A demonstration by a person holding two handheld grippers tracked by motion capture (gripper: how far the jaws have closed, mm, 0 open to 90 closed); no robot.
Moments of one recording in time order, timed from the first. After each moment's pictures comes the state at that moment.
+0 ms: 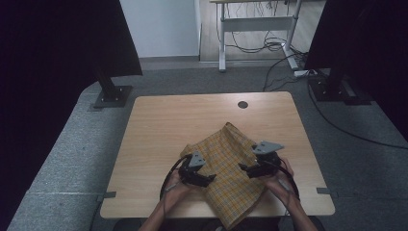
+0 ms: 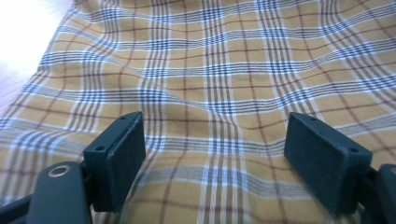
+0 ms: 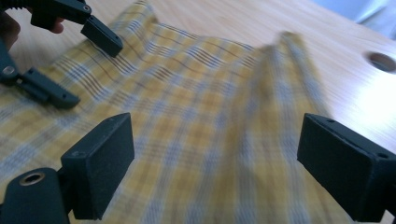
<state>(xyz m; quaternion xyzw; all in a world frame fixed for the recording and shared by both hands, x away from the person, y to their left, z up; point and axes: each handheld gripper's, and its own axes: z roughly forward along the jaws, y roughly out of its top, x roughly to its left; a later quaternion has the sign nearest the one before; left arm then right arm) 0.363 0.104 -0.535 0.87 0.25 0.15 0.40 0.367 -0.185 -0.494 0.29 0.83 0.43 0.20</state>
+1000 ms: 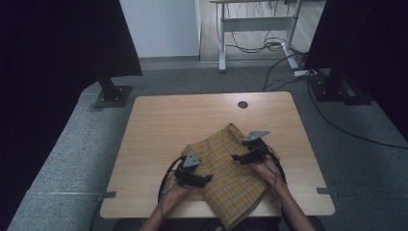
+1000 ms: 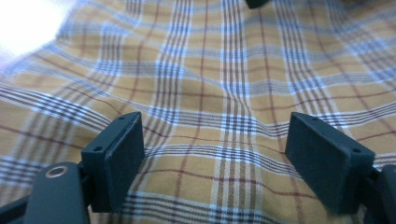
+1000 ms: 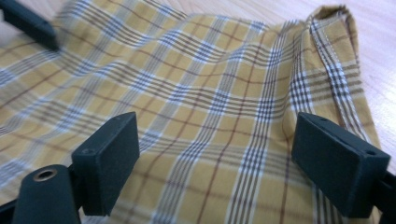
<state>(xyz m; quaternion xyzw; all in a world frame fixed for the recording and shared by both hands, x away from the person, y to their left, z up) 0.363 0.119 -0.540 0.85 0.28 0.13 0.43 0.438 -0.178 -0.535 0.29 0.85 0.43 0.13</state>
